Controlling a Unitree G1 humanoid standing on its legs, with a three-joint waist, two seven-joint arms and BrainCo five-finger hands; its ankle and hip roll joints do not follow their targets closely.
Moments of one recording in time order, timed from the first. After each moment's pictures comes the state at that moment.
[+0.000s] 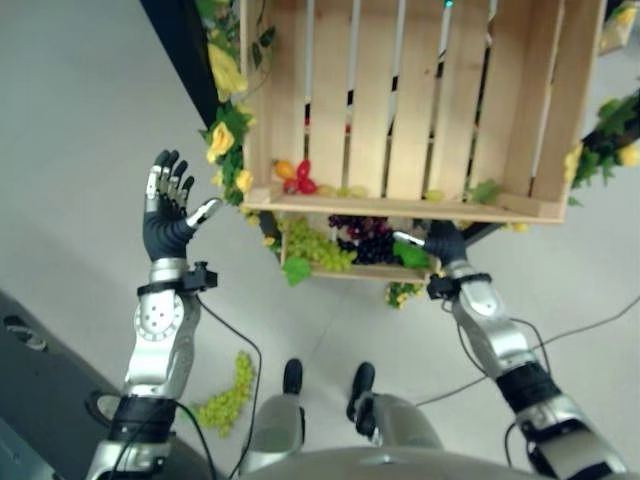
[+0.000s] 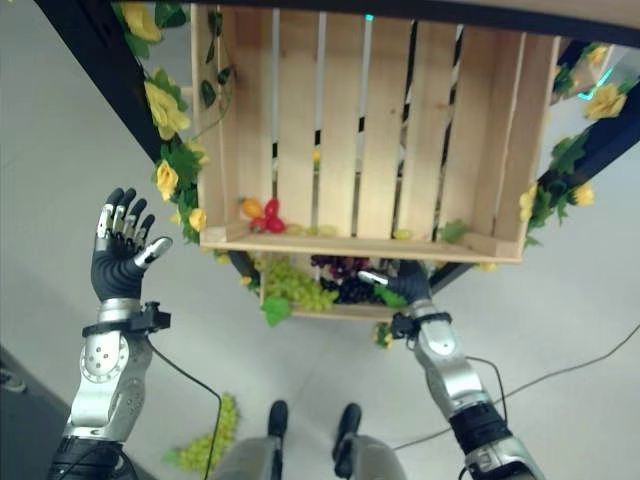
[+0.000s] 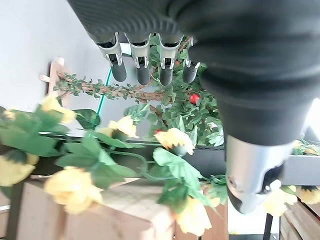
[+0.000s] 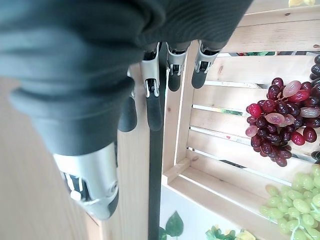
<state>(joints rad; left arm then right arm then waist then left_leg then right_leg) -0.06 0.39 0.03 -0.06 -0.44 -0.36 0.17 -0.22 -0.37 0.24 0.28 0.37 -0.24 -0.04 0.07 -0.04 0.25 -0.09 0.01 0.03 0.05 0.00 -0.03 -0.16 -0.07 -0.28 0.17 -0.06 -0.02</state>
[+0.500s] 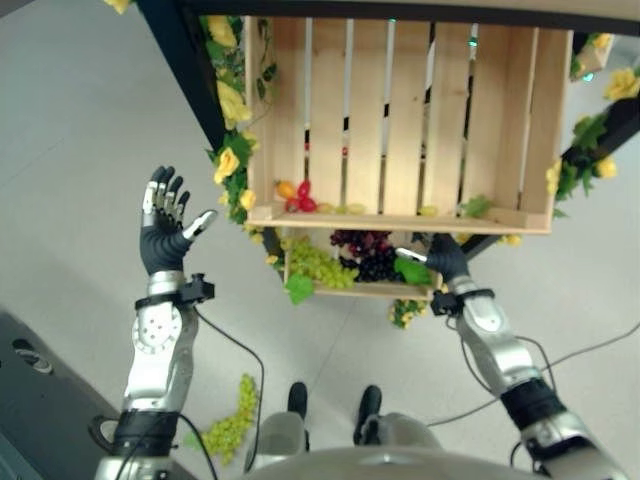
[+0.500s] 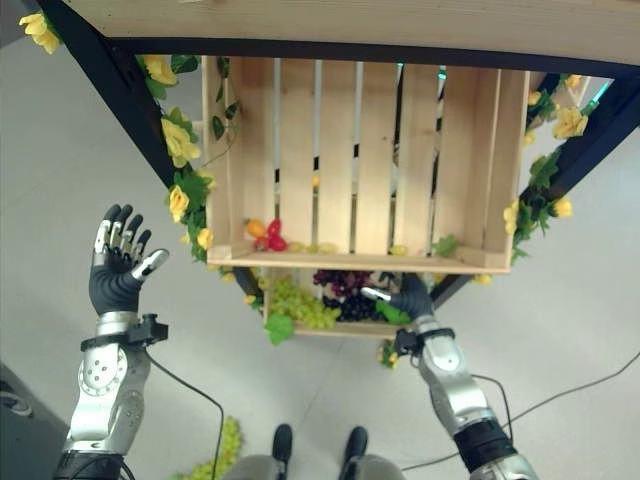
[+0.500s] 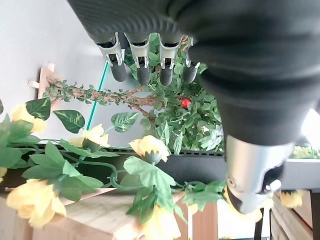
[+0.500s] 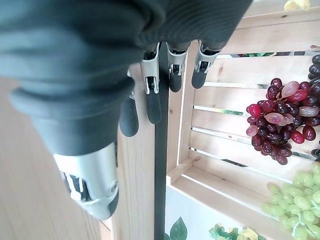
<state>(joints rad) 0.00 0.36 0.07 -0.06 -0.41 -0.36 0.16 -0.15 -0.37 0.22 0.28 0.37 -0.23 -0.02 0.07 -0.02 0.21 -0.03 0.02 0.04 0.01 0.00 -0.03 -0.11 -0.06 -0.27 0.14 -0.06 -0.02</state>
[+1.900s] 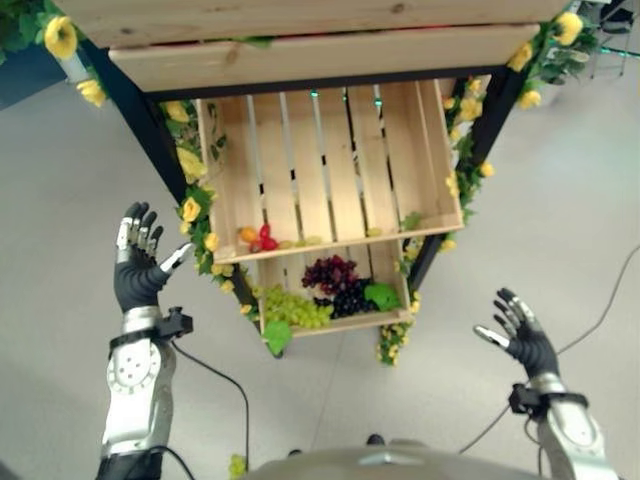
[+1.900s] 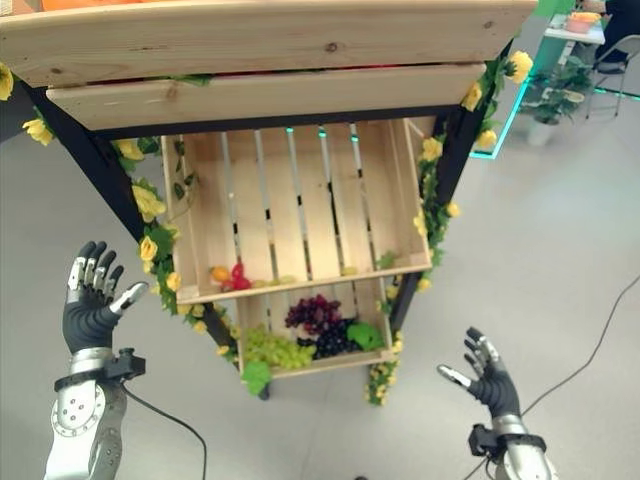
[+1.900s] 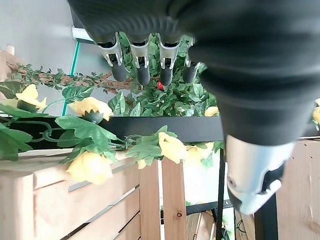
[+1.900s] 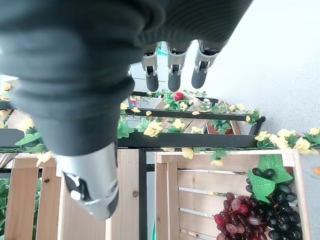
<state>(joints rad) 0.16 0.32 0.19 -0.09 -0.36 -0.35 0.12 0.35 -0.37 -0.12 0.16 0.34 -0.28 0.10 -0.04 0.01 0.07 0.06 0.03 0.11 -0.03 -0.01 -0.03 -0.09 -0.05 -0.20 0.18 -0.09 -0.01</state>
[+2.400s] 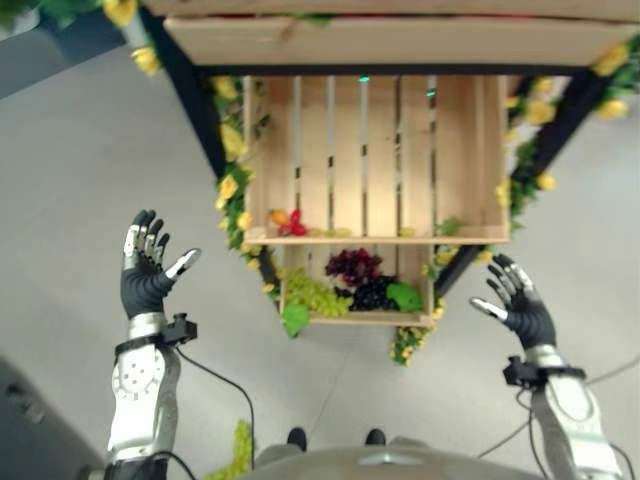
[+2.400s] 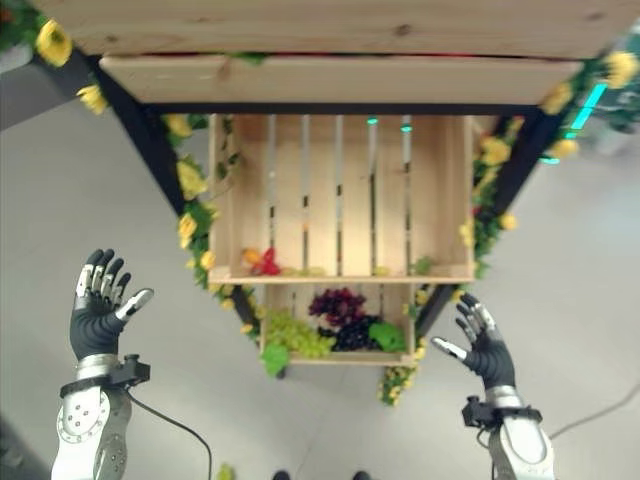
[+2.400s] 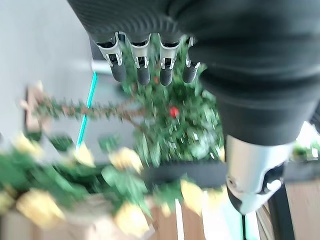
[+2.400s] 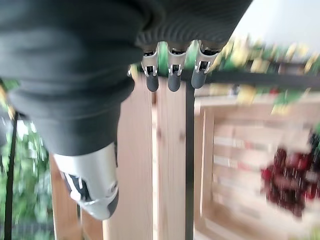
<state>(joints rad) 0.19 0.28 0.18 -0.09 -0.37 -0.34 0.10 0.26 -0.38 -0.10 0.04 0.39 -0.30 0.12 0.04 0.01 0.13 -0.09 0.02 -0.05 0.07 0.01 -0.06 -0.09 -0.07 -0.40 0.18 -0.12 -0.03</state>
